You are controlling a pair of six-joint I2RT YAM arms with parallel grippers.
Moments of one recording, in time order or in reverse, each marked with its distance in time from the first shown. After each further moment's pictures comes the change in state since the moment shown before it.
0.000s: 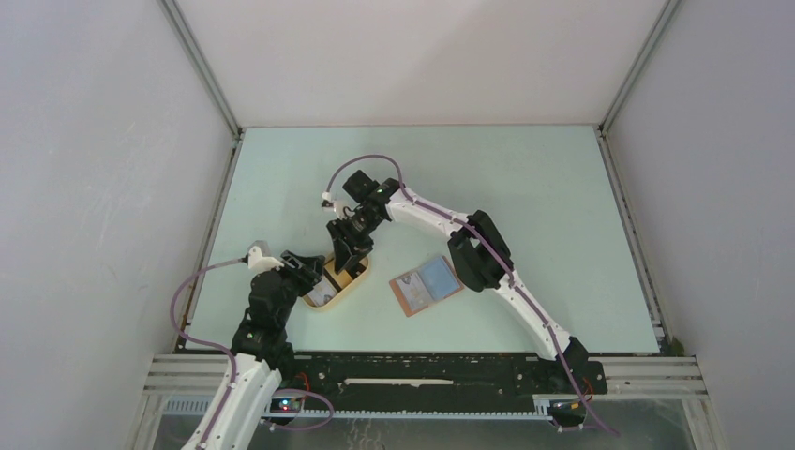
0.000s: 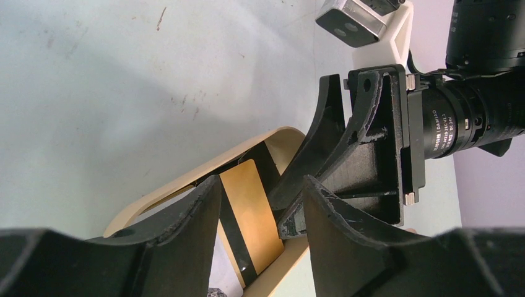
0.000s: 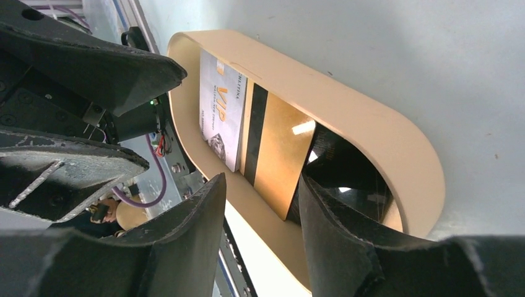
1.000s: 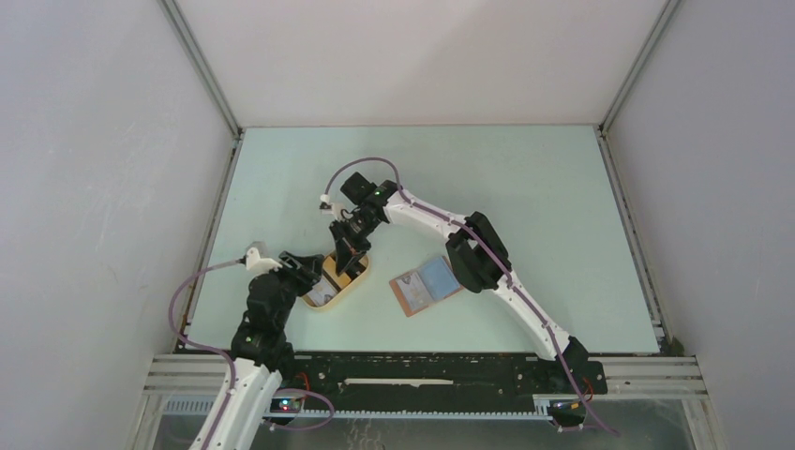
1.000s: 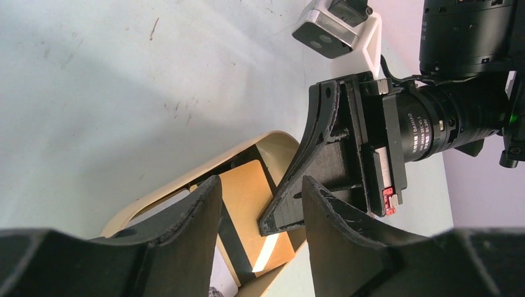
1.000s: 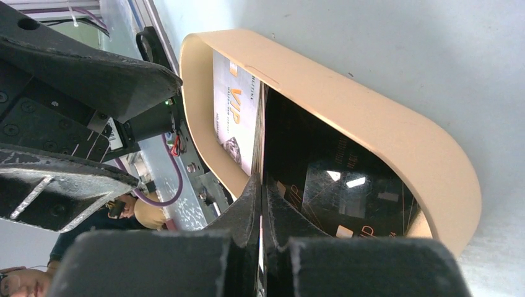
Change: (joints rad) left arm 0.000 -0.062 0.000 -0.024 0.000 0.000; right arm 0.011 0.017 0.017 -0.002 -0.042 0.050
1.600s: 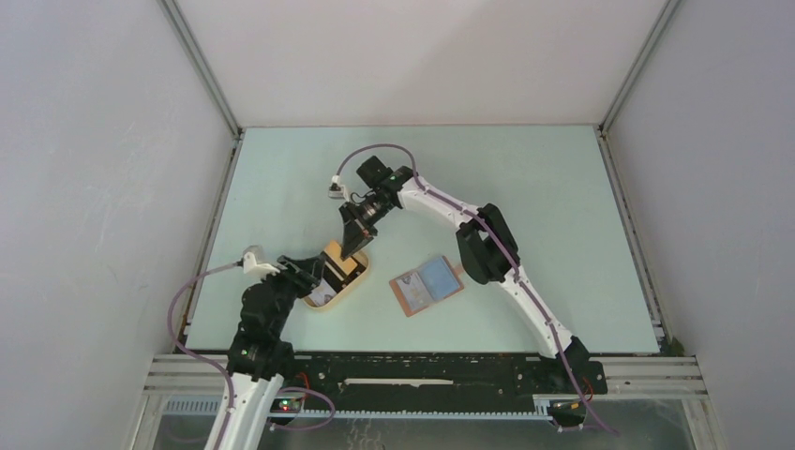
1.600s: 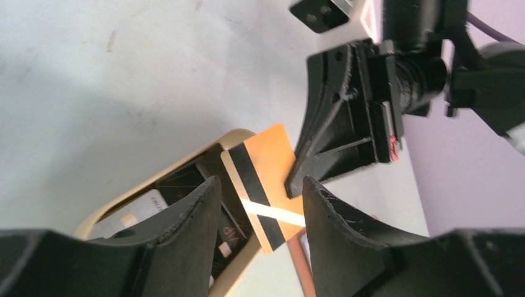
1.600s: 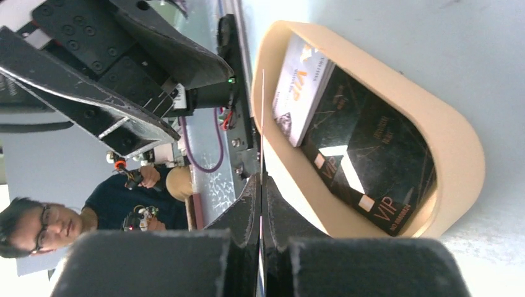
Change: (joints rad) left arm 0.000 -0.197 0.002 -0.111 0.049 0.005; right arm -0.085 -0.018 0.000 0.014 -0.245 -0.068
